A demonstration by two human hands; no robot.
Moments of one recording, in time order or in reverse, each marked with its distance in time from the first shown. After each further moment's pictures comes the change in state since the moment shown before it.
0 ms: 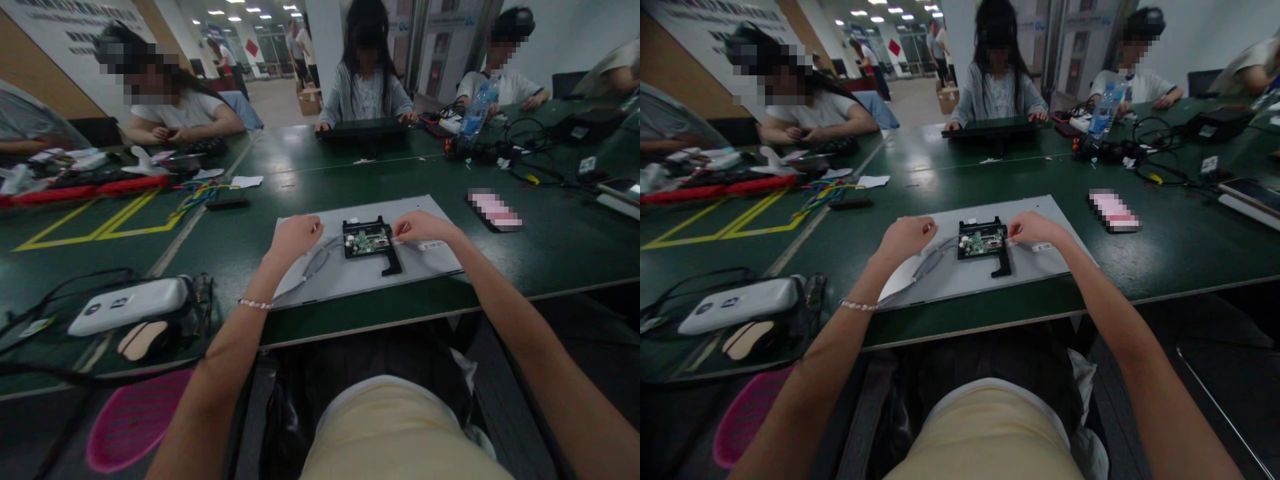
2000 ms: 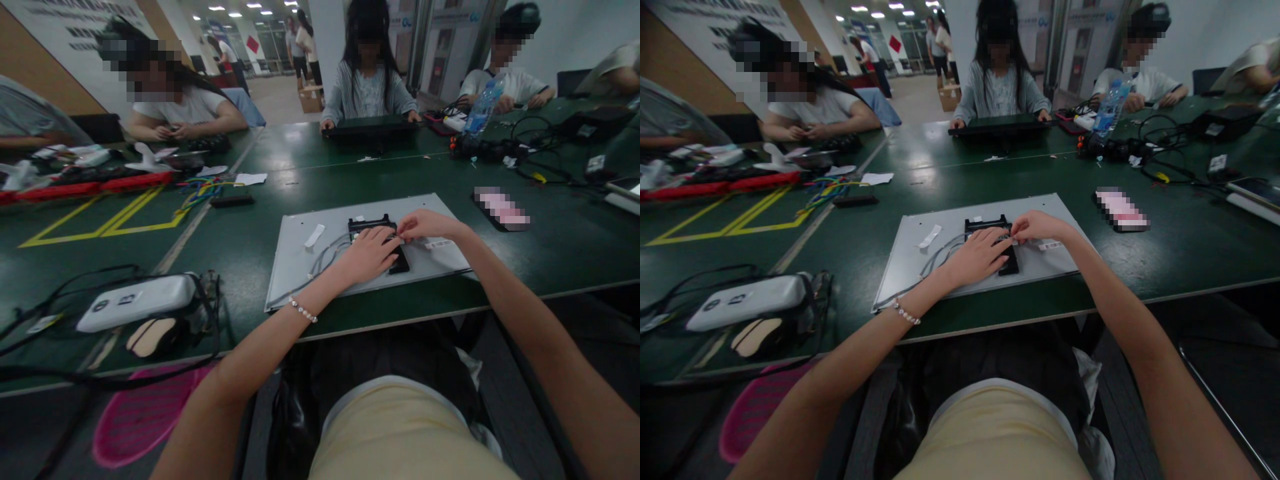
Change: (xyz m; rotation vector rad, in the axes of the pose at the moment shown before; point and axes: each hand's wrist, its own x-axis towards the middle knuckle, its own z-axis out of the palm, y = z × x) left_hand -0.021 0.108 0.018 -0.195 0.166 0.631; right_hand 0.001 -0.006 0.004 0.357 -0.078 0.079
